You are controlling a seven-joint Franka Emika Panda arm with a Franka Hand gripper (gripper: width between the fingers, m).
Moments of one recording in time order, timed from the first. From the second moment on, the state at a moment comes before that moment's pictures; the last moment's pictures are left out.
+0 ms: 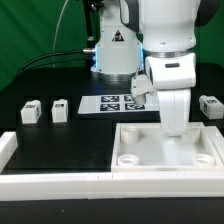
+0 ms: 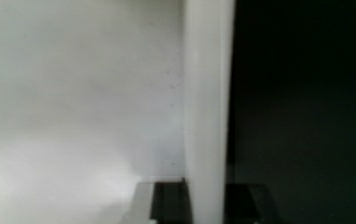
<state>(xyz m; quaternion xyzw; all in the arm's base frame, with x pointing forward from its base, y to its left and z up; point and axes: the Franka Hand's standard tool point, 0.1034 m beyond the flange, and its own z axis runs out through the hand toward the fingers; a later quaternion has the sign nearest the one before) 0.487 0.086 0.010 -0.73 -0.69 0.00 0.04</state>
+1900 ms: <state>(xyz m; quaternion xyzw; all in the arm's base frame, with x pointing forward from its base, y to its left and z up) 0.489 0.080 0.032 -0.76 -0.65 0.01 0.03</state>
